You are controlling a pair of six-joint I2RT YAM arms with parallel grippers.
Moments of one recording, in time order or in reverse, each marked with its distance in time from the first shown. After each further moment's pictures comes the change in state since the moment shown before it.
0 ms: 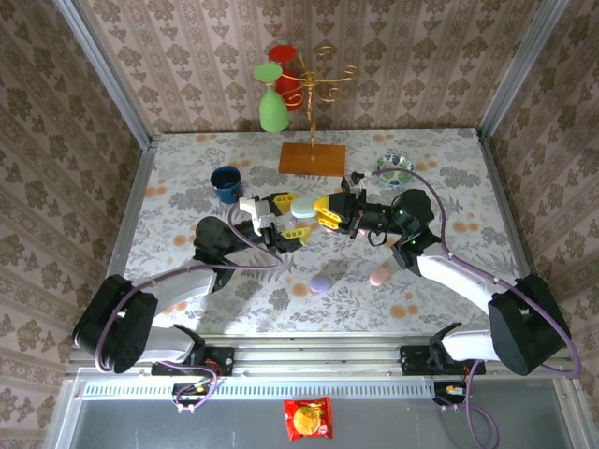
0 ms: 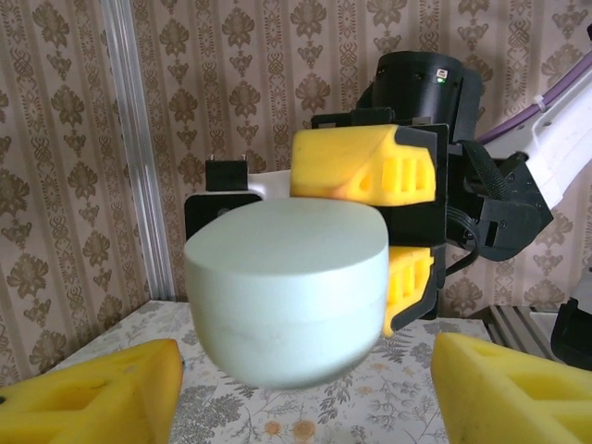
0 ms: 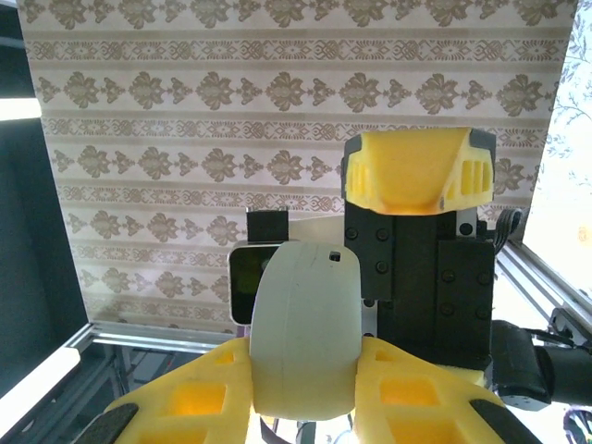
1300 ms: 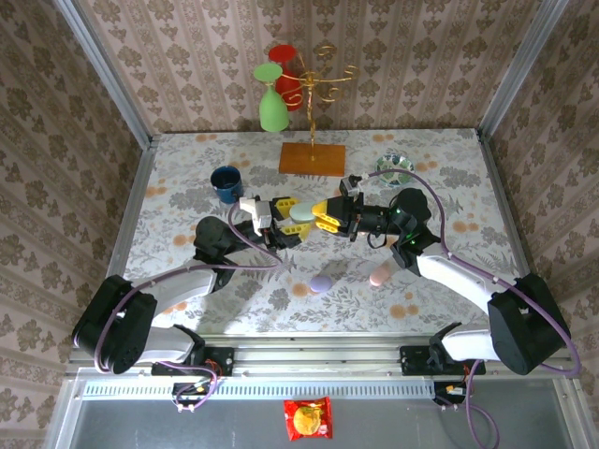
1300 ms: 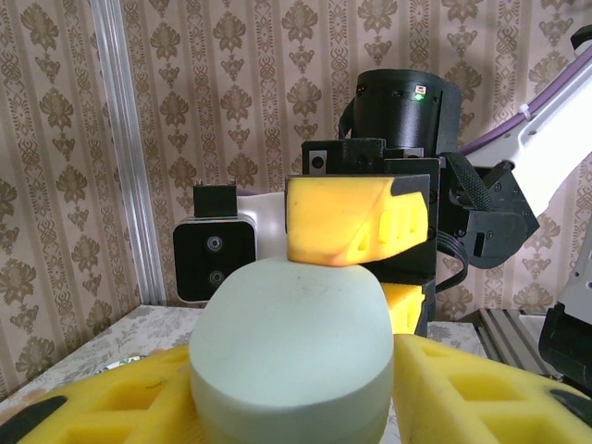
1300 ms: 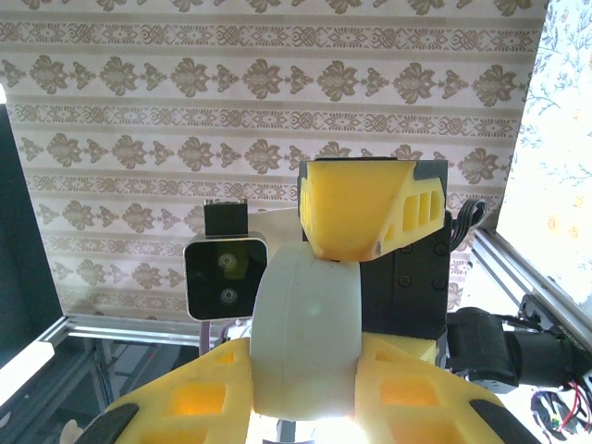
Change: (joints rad) left arm -0.009 -0.003 0.005 0.000 0.009 -0.011; right arm 0.000 0.002 0.000 -0.053 -0.030 -0.056
